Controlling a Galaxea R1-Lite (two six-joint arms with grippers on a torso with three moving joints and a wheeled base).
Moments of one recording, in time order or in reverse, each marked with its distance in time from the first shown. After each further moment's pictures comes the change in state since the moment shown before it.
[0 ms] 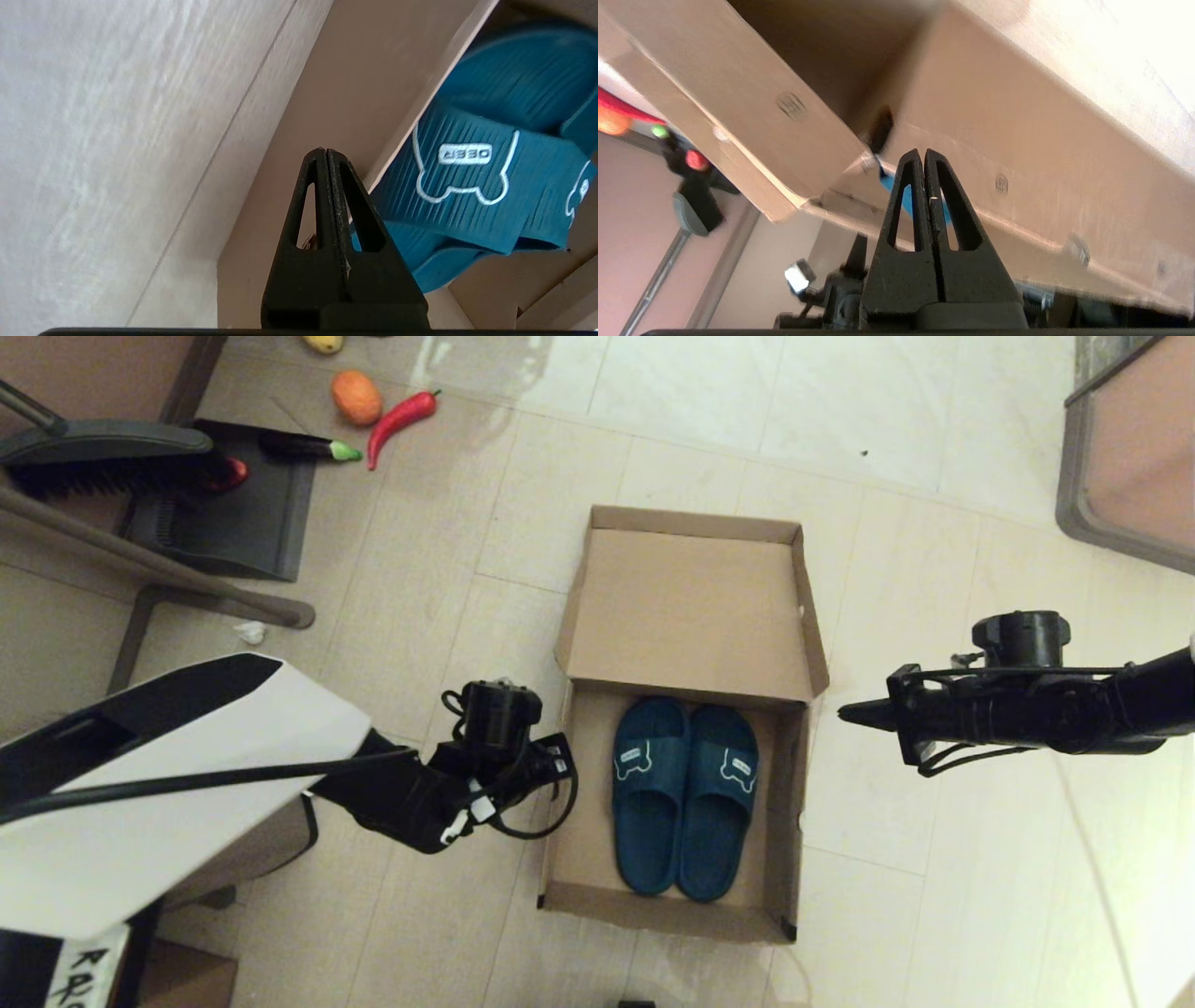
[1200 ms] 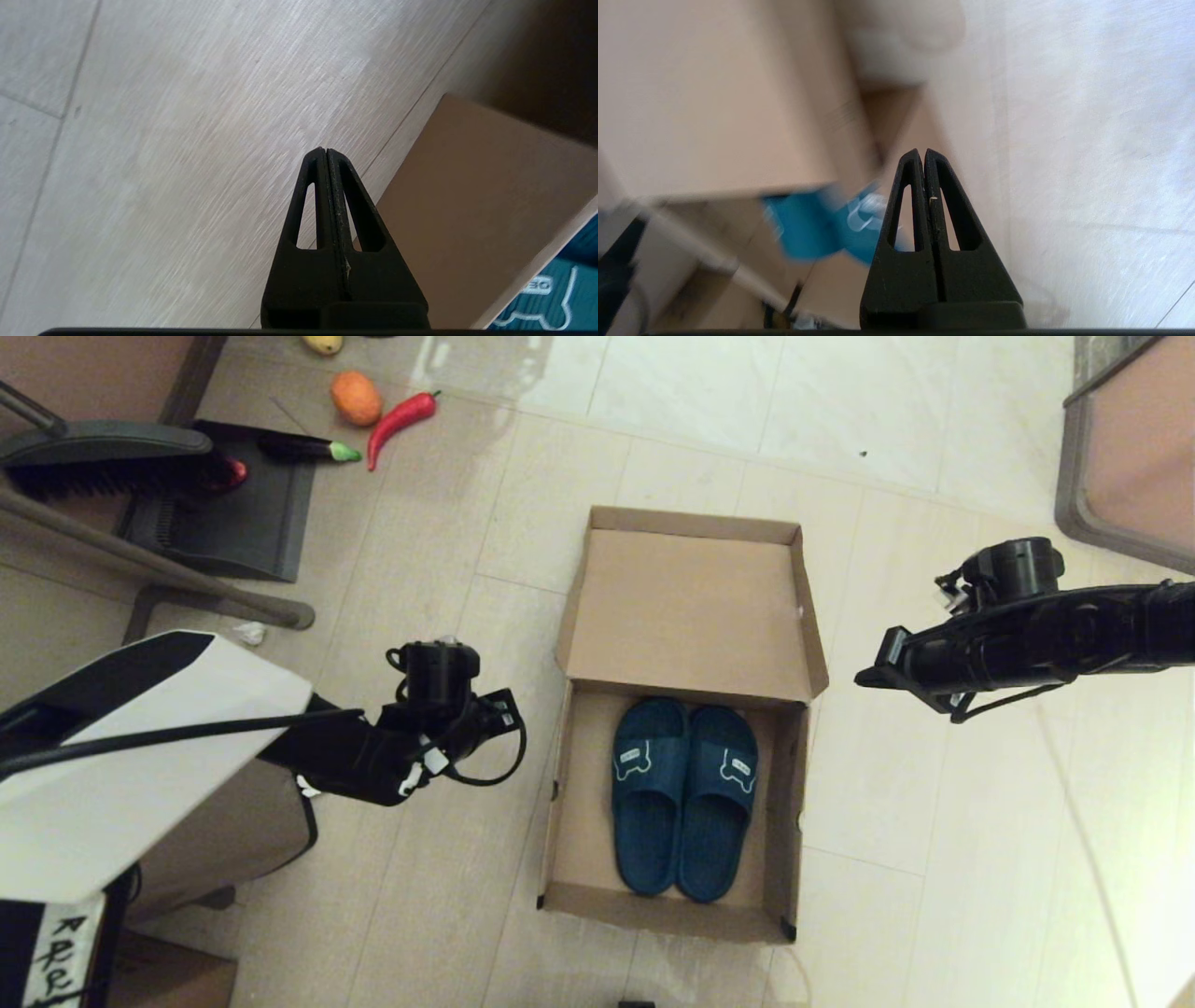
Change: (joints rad) left arm 0.154 0.003 -0.094 -0.008 0.007 0.103; right arm 0.090 -0.059 -0.290 0.425 -0.320 -0.627
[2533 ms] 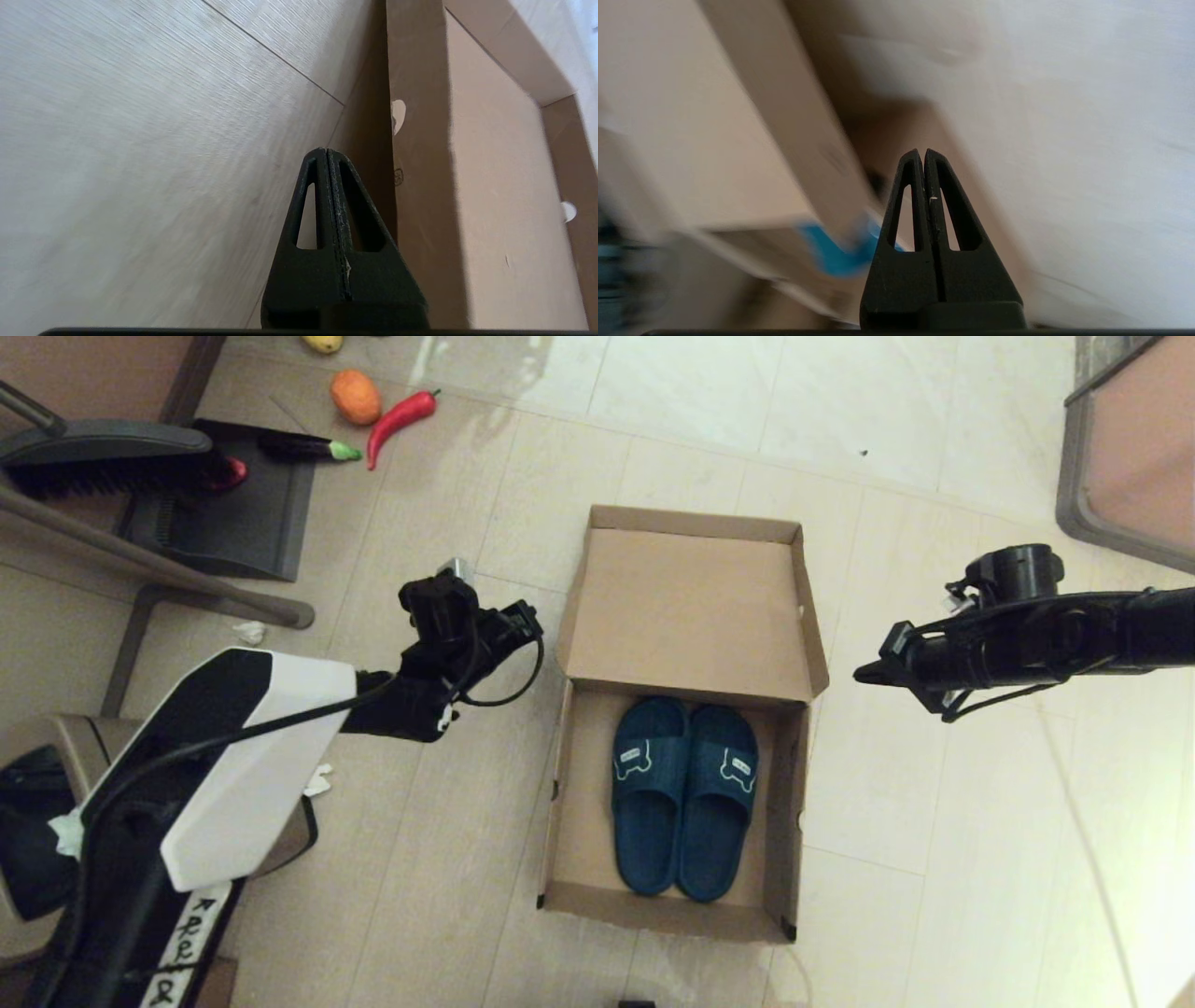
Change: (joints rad) left arm 0.036 0.259 -0.598 -0.096 -0.321 -0.109; right arm -0.047 0.103 -0.110 -0.023 0.108 0.180
